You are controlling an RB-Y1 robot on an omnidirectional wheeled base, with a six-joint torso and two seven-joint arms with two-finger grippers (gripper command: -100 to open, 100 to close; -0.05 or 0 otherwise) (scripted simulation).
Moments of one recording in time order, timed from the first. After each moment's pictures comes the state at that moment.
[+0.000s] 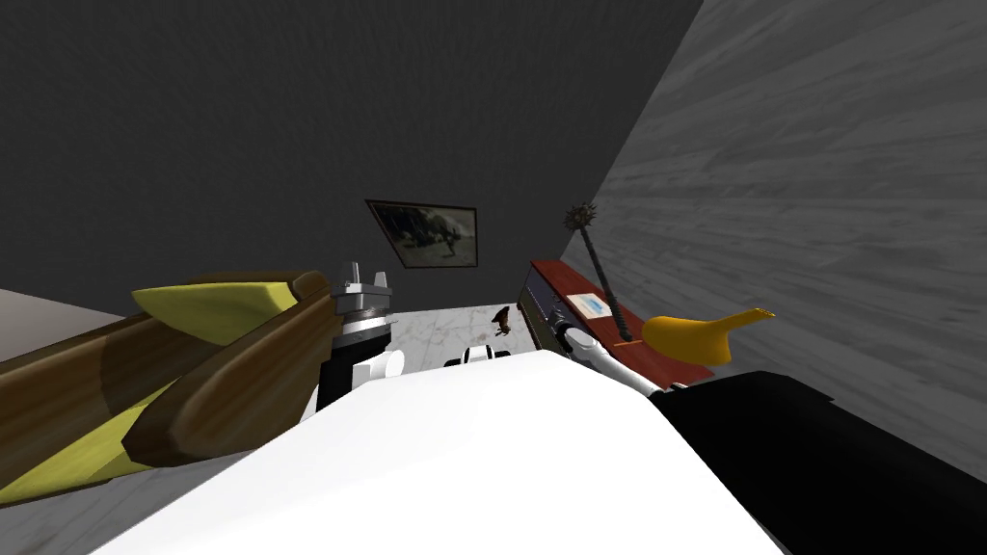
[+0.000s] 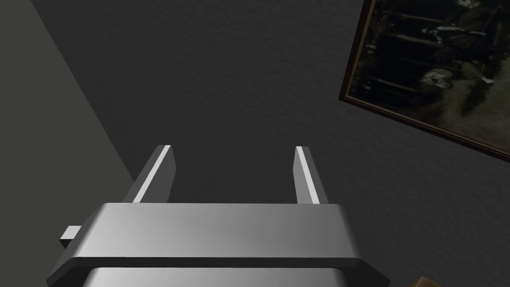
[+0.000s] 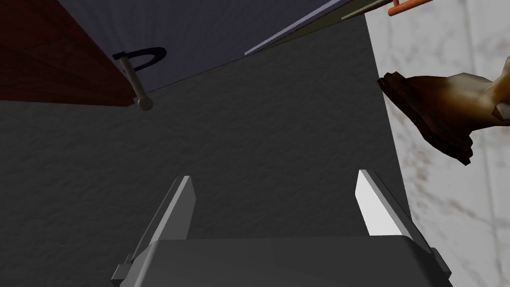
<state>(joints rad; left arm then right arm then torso) 0.47 -0.02 0.03 -2.29 0.06 -0.35 0.05 0.18 -0.82 0.32 -1.27 1.15 0.21 0.83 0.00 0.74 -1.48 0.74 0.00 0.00</state>
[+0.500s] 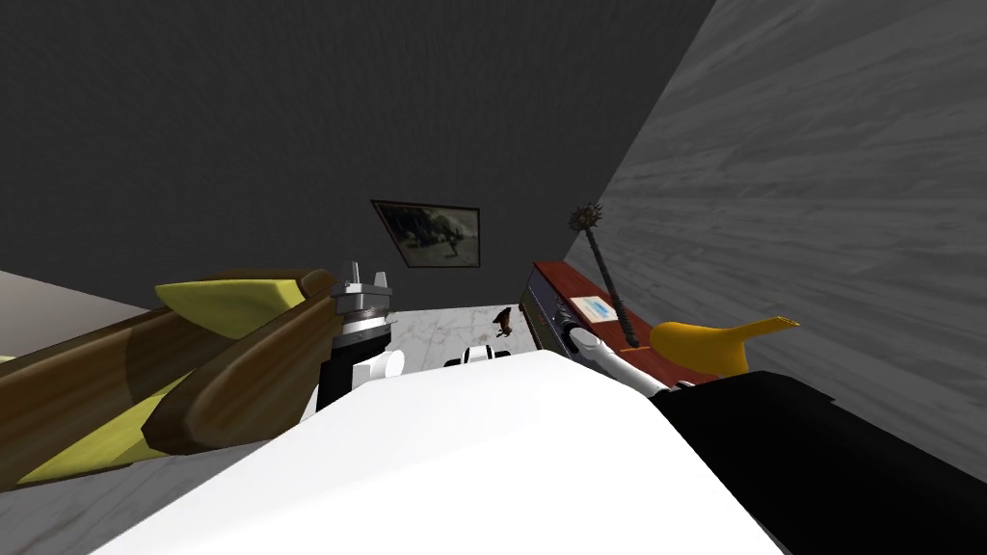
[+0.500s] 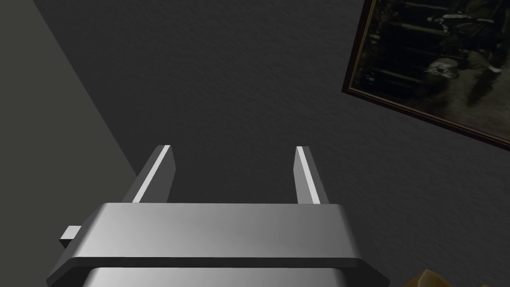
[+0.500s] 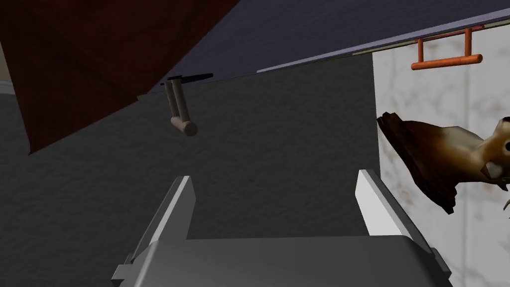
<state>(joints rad) 0.47 -0.02 0.03 -2.29 0.06 -0.35 0.05 0.18 -0.85 0.32 -1.22 1.24 0.24 0.87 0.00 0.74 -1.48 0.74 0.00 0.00</state>
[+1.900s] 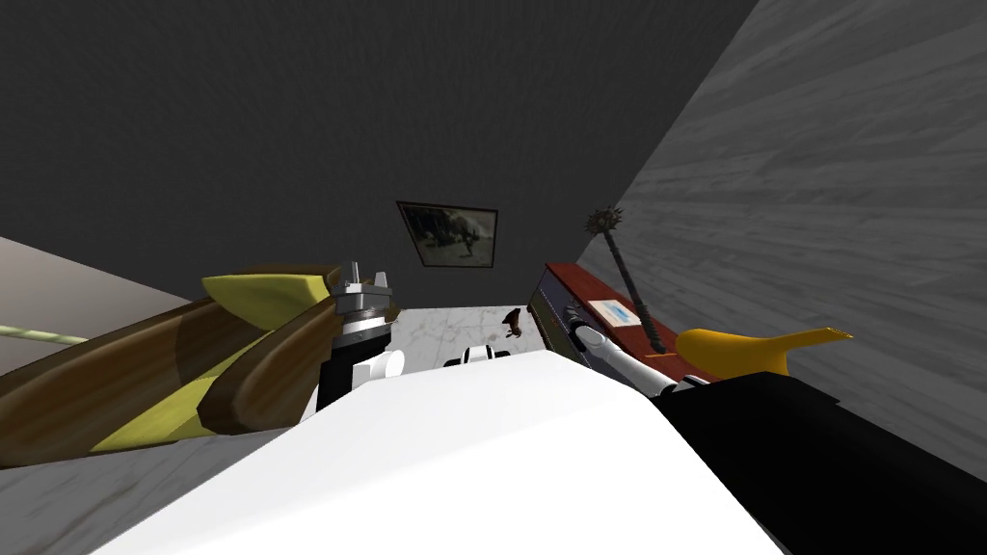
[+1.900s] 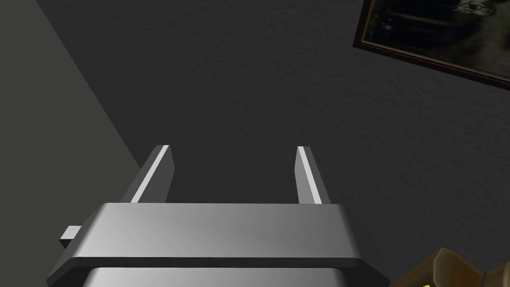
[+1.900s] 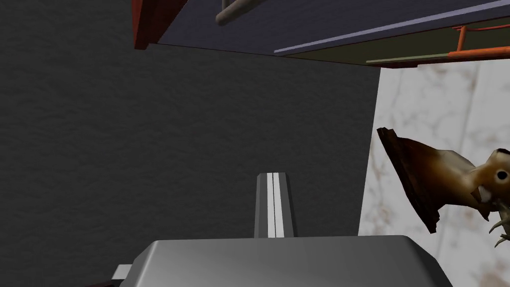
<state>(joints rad) 0.47 -0.02 0.03 -2.29 0.06 -0.35 0.05 0.16 -0.92 0.33 -1.17 1.30 0.28 0.92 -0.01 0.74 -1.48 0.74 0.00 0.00</state>
